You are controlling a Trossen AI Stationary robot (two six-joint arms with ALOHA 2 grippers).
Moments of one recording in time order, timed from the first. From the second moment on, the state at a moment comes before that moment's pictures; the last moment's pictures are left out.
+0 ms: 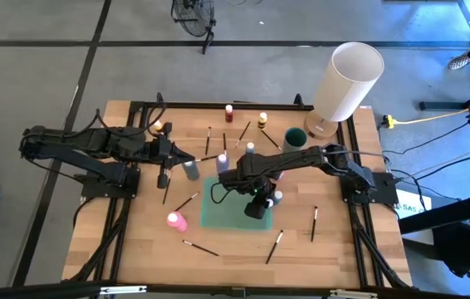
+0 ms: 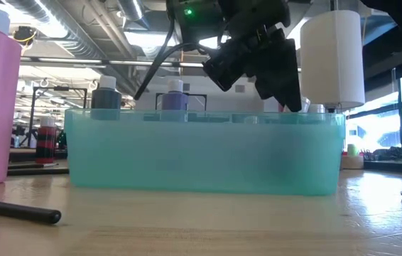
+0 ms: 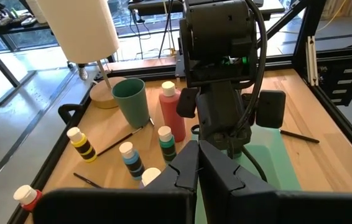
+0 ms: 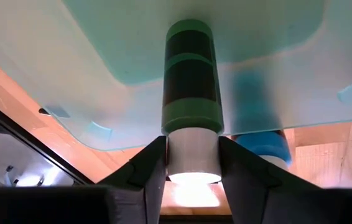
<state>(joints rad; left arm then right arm) -0.11 0.84 0.96 -0.47 -0.19 0.04 0.11 2.24 1.94 -1.57 -0.33 0.43</state>
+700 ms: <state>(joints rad) -0.11 0.84 0.89 -0.41 -0.19 0.04 0.11 2.24 1.97 -1.51 -0.32 0.41</state>
